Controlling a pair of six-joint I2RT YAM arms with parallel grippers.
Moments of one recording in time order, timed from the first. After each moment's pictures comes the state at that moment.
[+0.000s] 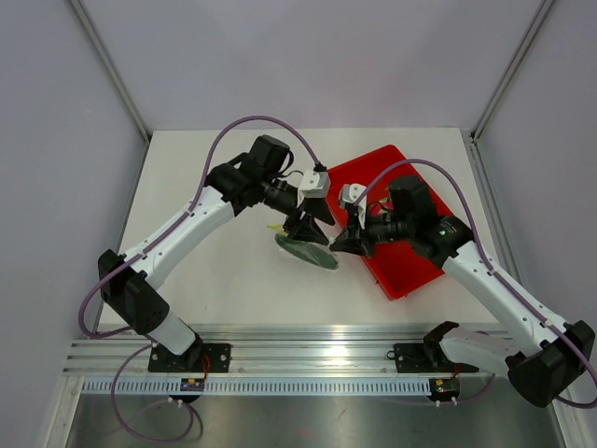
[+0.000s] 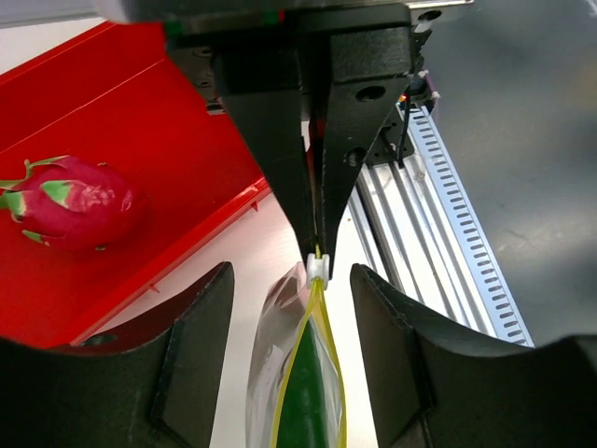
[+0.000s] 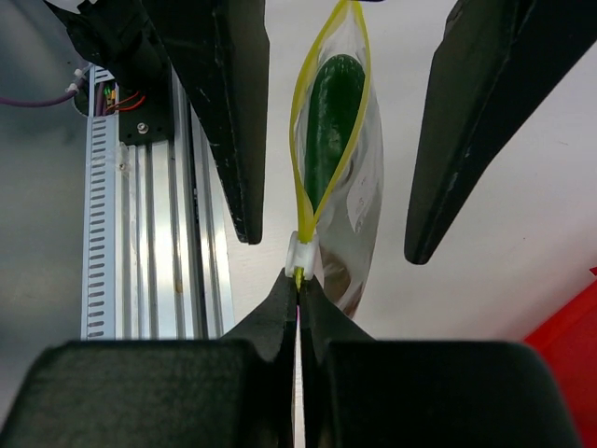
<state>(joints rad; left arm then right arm) -0.67 1.57 1.58 -0.79 1.08 0.62 0.57 1.10 1.06 -0.52 -0.80 -0.34</state>
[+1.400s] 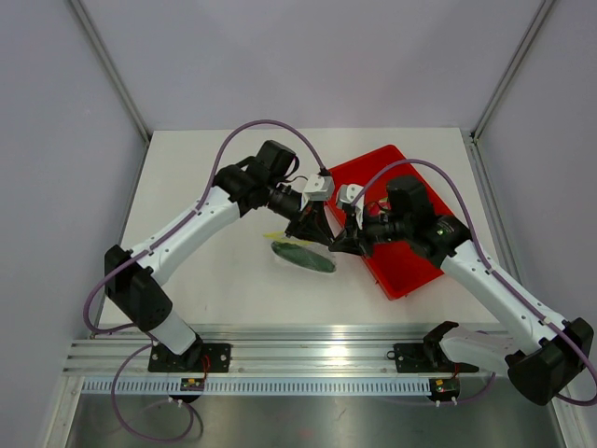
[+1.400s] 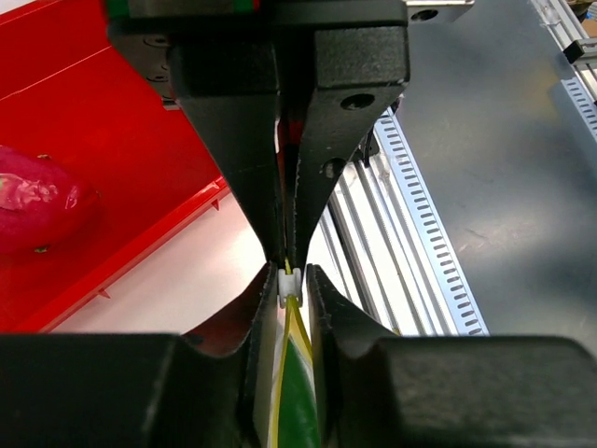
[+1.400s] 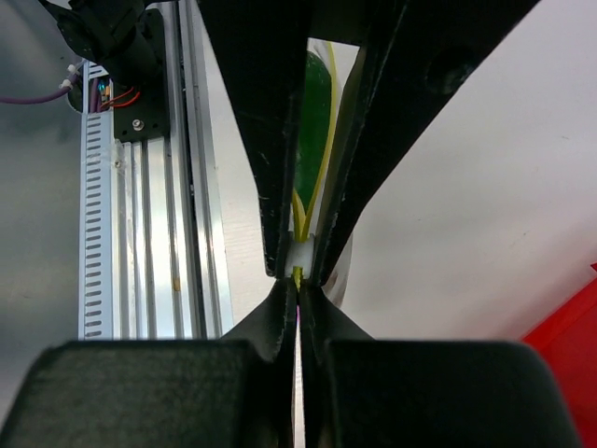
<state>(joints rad) -0.69 1.59 1.56 -0.81 1.13 0.59 0.58 1.11 1.06 -0.52 -0.77 -0.34</state>
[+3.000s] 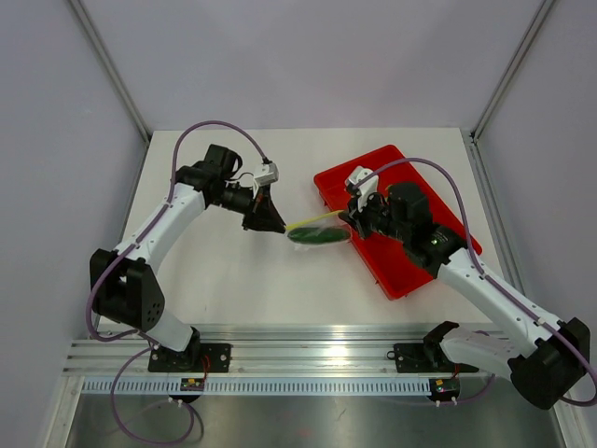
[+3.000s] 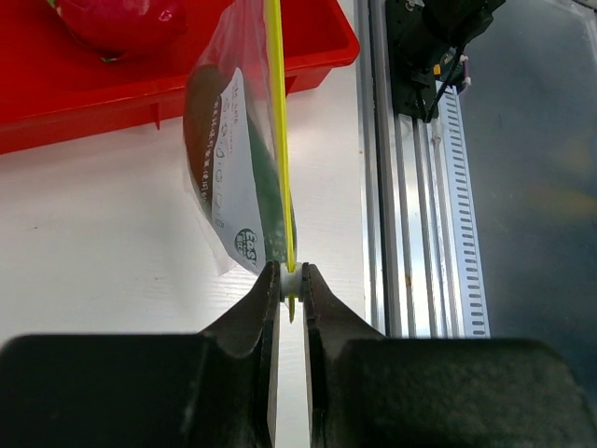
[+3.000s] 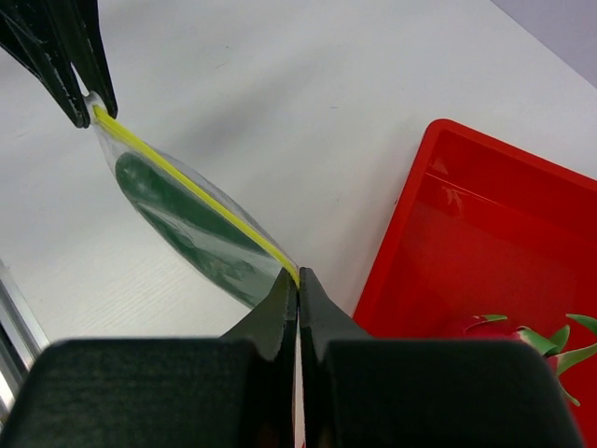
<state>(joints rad) -0.32 1.54 1.35 -0.92 1.17 0.69 0.59 1.08 0.92 -0.20 -0.25 -0.18</state>
